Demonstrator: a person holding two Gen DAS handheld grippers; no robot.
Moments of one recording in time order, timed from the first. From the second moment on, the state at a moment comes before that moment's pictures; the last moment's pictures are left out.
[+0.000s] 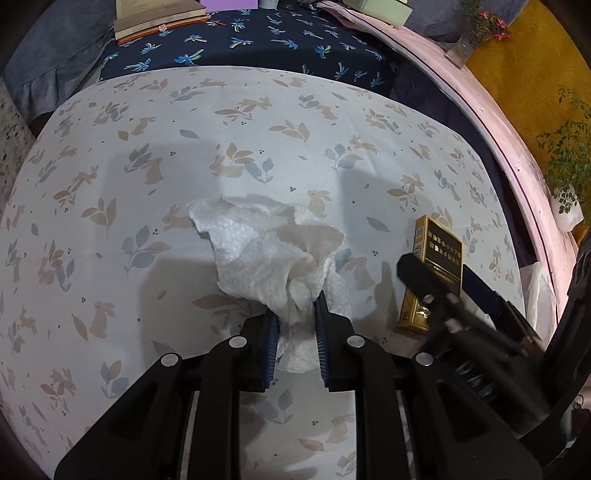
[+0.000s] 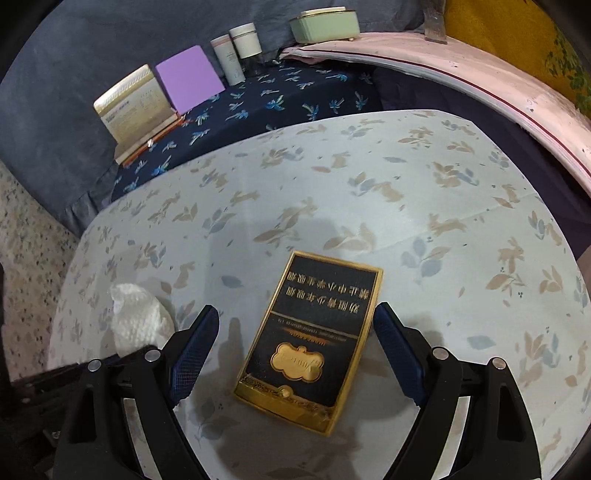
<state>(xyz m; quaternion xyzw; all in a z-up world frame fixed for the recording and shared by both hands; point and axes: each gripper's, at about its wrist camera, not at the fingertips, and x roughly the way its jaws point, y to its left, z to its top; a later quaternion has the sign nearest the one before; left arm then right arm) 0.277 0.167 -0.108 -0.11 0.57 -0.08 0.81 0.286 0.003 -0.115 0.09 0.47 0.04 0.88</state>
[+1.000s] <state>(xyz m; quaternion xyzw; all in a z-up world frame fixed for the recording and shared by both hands) 0.220 0.013 -0.014 -0.03 0.50 -0.20 0.84 0.177 -0.129 -0.008 0.11 0.35 -0.06 0.93</state>
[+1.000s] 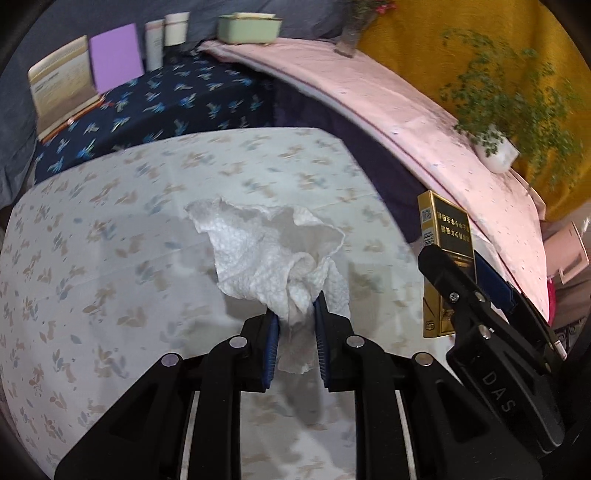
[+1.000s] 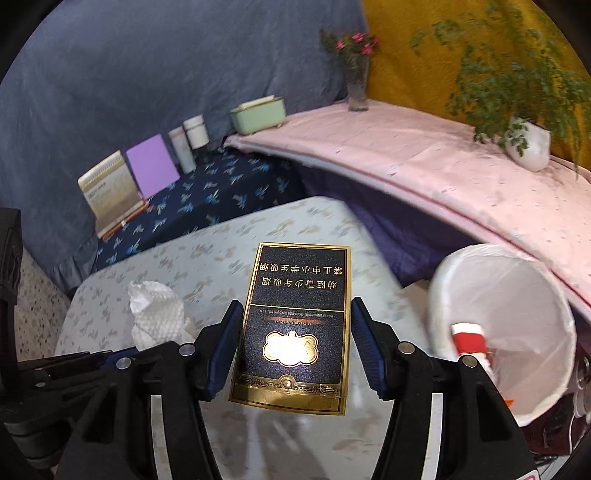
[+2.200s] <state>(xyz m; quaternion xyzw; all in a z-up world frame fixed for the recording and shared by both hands) 0.154 -0.233 0.022 0.11 0.45 -0.36 0.81 0.066 -0.347 0.021 0.19 0.28 -0.21 0.92</state>
